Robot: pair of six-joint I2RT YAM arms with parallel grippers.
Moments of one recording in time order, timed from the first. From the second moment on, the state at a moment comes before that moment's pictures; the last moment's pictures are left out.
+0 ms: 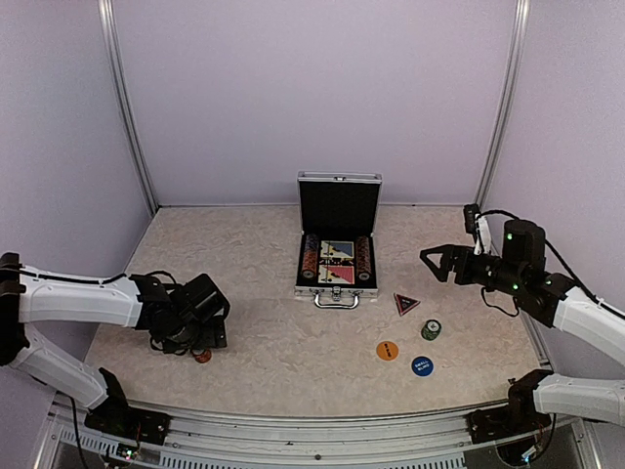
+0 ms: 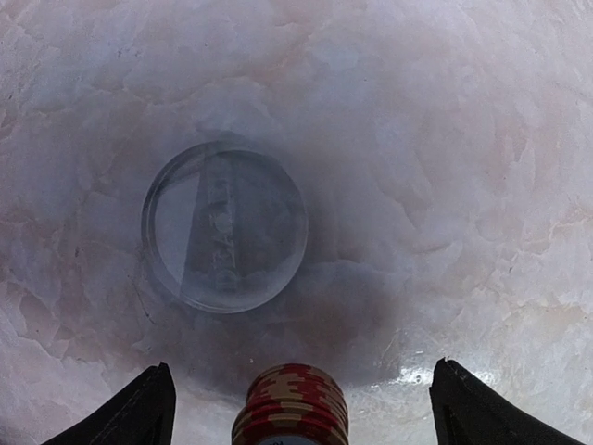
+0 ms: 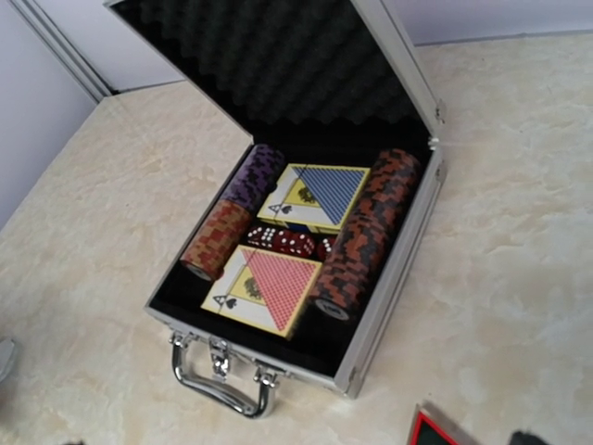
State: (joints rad) left arm -0.85 1.35 0.68 -0.65 -0.38 -1.01; right arm 0.38 0.90 0.57 -0.01 -0.26 0.36
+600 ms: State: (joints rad) left arm -0.90 1.37 0.62 -0.59 -0.34 -1.04; right arm 0.38 0.90 0.56 -0.01 -0.25 0.36
